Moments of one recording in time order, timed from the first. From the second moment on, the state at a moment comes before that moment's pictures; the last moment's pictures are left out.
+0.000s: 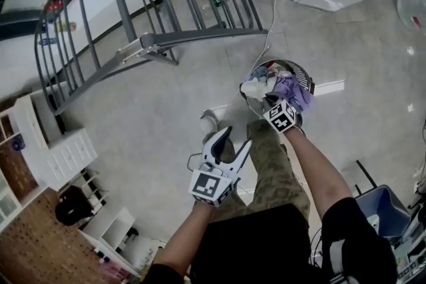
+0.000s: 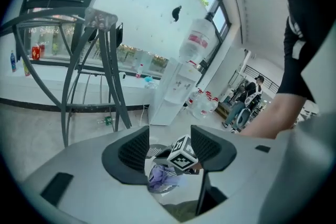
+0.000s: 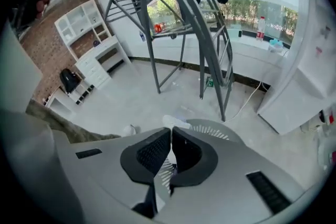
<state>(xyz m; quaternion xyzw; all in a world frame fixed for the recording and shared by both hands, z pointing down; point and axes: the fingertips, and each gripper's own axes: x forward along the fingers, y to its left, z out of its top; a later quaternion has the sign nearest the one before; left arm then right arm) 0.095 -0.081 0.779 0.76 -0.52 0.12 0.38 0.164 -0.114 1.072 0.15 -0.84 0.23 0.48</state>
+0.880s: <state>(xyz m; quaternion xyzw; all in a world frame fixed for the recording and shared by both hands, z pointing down) -0.041 -0.032 0.587 0.83 -0.47 0.09 0.28 0.205 -0.154 0.620 0.39 -0.85 0.18 0.31</state>
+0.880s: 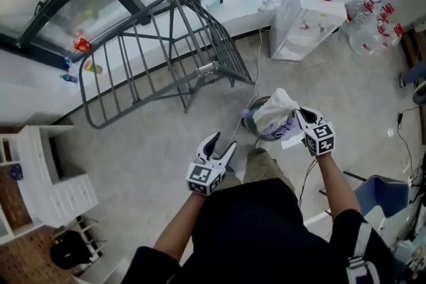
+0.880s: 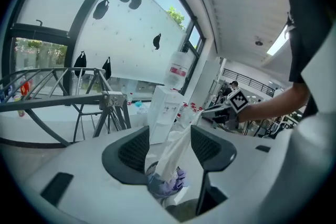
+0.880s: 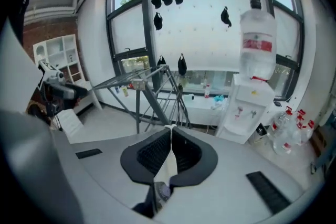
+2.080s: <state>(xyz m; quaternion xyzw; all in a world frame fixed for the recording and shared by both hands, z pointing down) -0.102 -0.031 0.525 0.90 -0.39 0.05 0.21 0.119 -0.164 0.230 0.52 -0.85 -0.03 0.09</state>
